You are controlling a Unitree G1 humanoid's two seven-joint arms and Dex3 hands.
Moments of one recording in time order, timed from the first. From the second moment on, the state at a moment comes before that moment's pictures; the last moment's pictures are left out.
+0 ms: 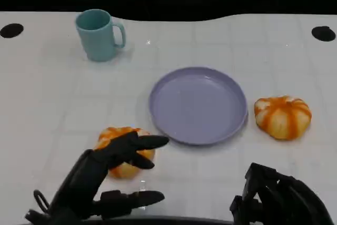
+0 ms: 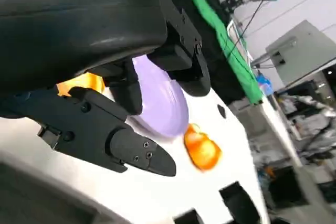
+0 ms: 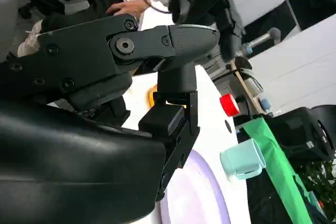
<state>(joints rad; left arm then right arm) 0.18 0.12 -0.08 -0.16 0.25 -0.34 -0.26 0.21 -0.05 0.04 -0.05 0.50 0.16 0.64</state>
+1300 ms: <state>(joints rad) -0.21 0.27 -0.40 0.08 1.17 0.14 -0.26 0.21 -0.05 0.04 -0.06 0.50 0.18 0.64</state>
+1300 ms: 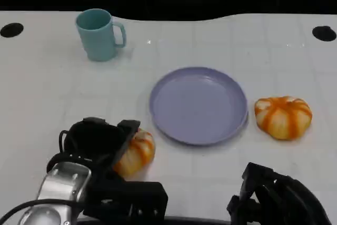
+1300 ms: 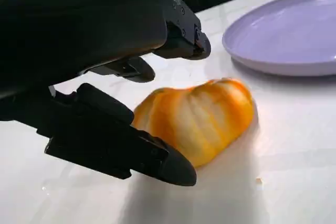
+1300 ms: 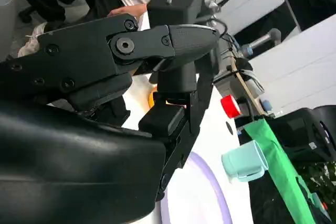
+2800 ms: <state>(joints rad) -0.36 0.32 -0.53 0.59 0.97 -0.09 0.54 0.23 -0.05 0.04 -0.08 0.50 0.18 0.63</state>
